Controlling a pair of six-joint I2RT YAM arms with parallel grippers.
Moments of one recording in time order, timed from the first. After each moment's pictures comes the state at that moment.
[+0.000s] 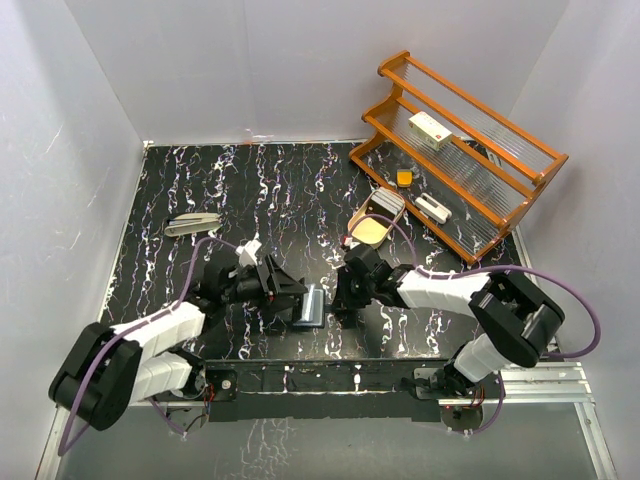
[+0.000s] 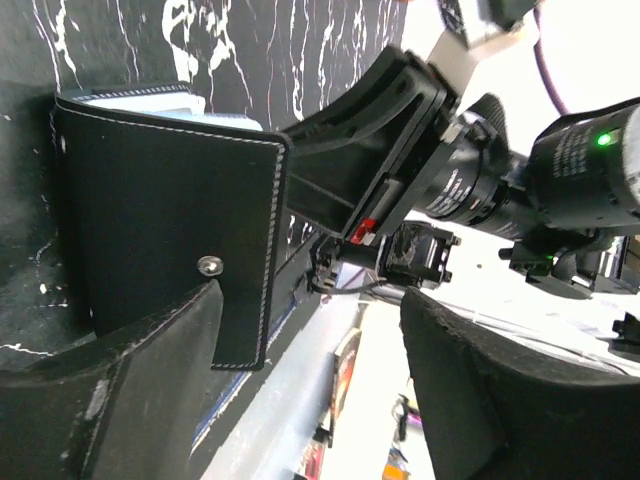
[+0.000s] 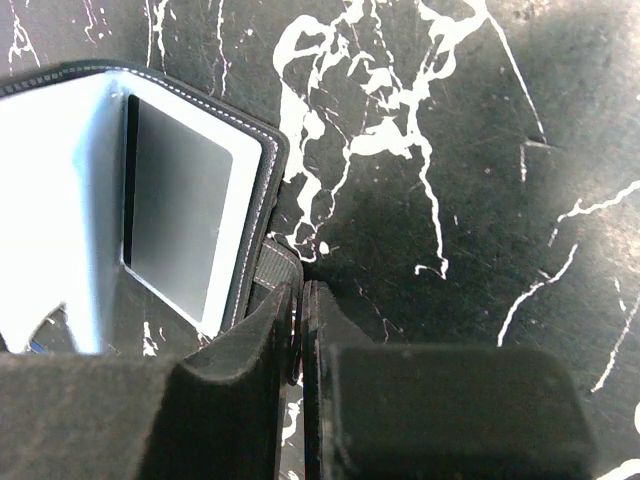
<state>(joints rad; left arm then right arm) -0.47 1.11 0.30 0.30 0.65 -1.14 0.80 1.49 0.66 -0.08 -0.14 0.69</state>
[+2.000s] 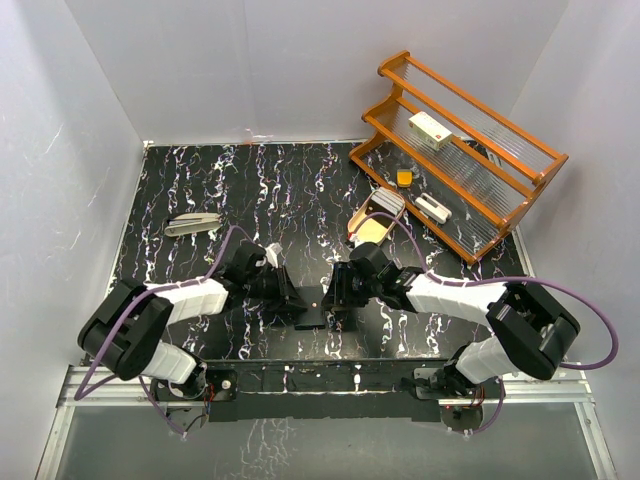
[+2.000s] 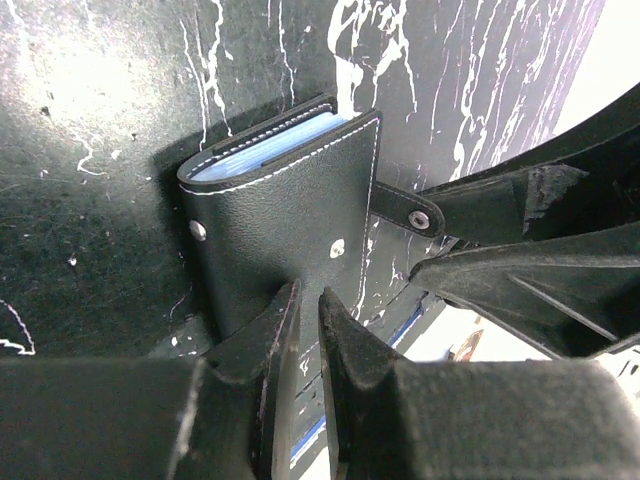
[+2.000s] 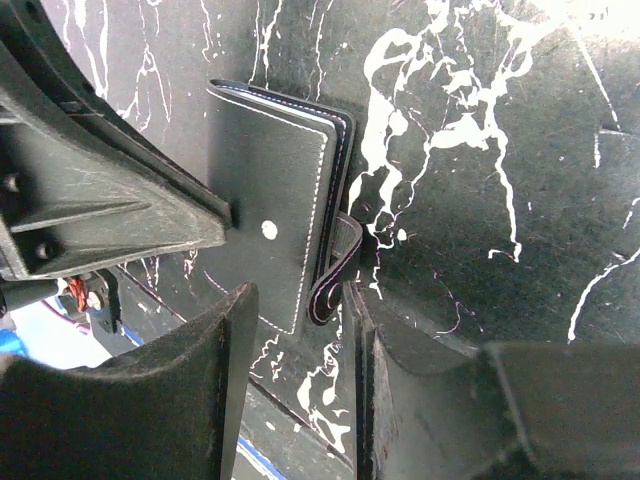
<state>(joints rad) -0.57 1.42 0.47 0.11 0.53 -0.88 0.81 1.40 0.64 -0.02 -0.20 0.80</state>
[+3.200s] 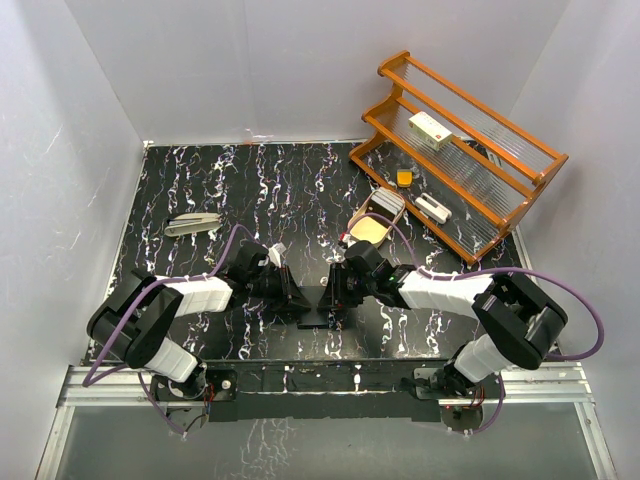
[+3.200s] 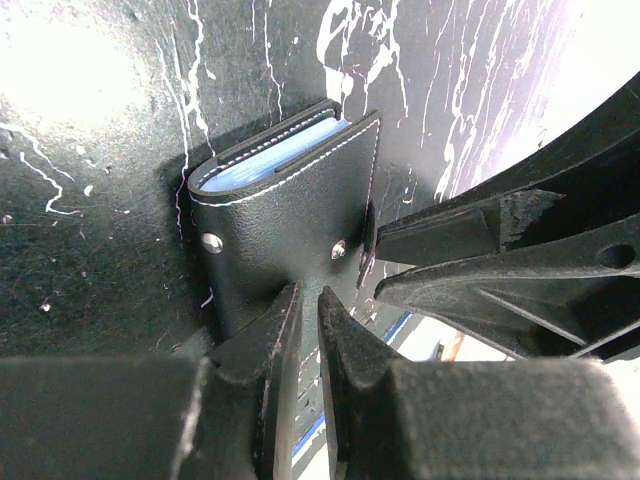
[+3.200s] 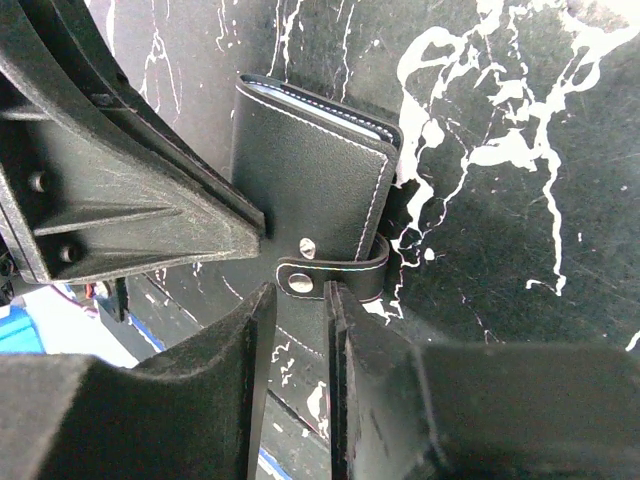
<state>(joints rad) -0.58 1.50 0.47 0.20 0.56 -0.89 0.81 1.48 0.67 0.02 -0.27 0.79</state>
